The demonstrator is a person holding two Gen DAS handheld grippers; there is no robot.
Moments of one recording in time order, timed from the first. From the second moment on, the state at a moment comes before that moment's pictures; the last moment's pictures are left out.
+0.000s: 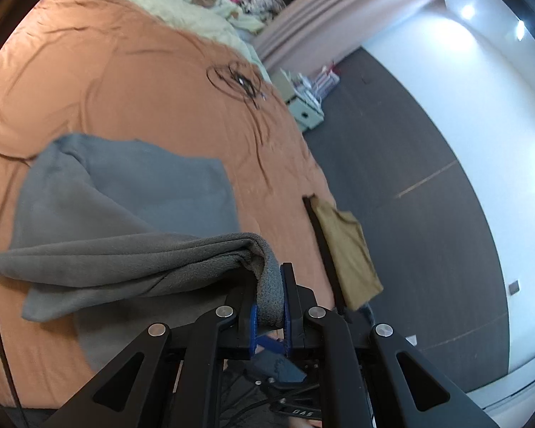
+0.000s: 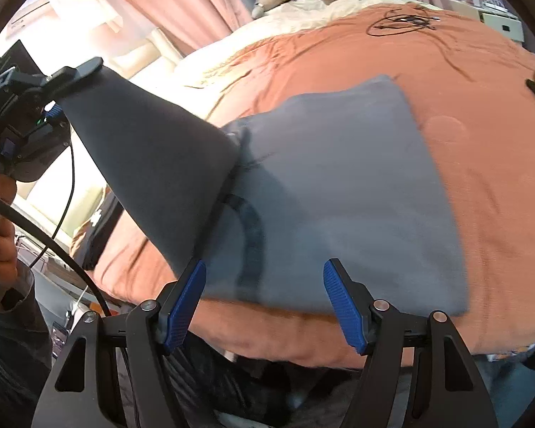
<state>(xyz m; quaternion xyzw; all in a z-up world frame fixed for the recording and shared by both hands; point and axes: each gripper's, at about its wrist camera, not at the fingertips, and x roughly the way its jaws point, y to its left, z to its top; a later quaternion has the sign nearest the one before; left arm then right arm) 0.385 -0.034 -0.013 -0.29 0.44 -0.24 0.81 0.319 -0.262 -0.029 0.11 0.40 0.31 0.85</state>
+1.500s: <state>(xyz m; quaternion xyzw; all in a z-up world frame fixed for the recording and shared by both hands) 0.344 0.084 -0.196 -0.43 0.51 -0.11 0.74 0.345 -0.157 0.007 -0.30 0.44 0.22 0.82</state>
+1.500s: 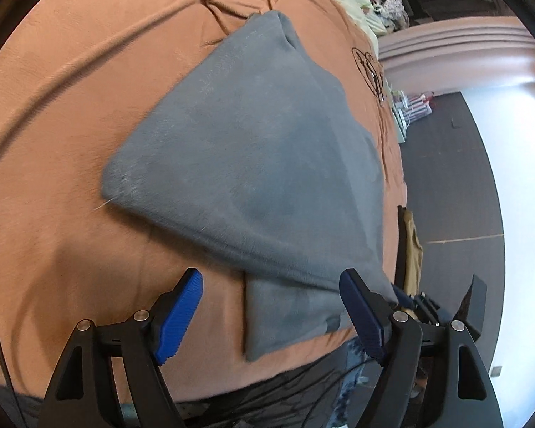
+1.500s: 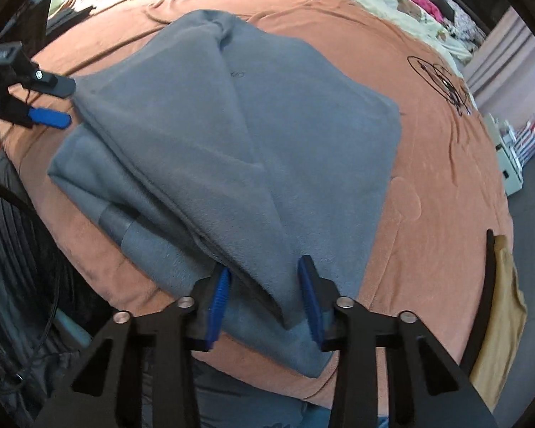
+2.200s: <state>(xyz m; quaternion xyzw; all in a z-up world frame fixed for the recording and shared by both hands) 0.399 0.093 -0.096 -0.39 0.43 -0.10 0.81 0.318 -0.218 0.054 -0.10 0.46 0.33 0.82</state>
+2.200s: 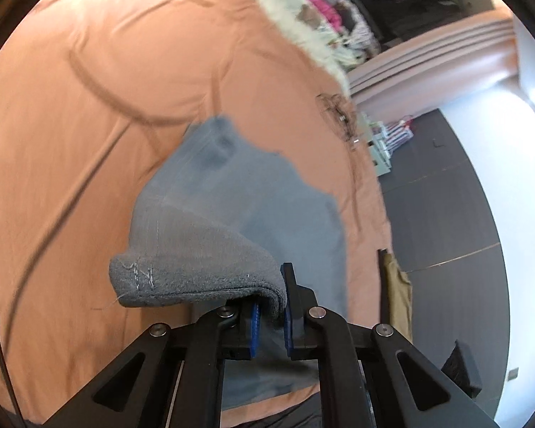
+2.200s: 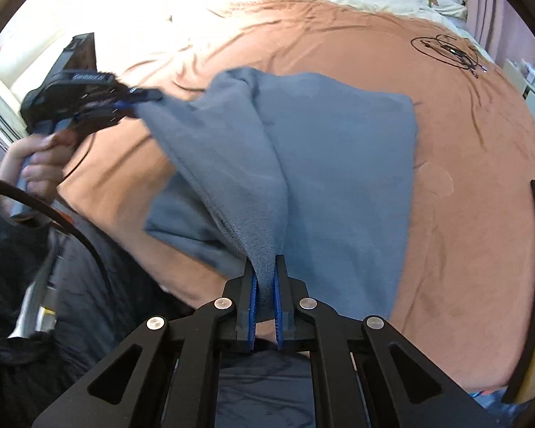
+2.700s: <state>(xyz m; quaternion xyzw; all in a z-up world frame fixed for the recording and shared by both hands) 0.481 -0.006 -0.011 -0.27 0.42 -0.20 0.84 0.300 -0.290 0.044 0.03 0.46 0.34 0.82</state>
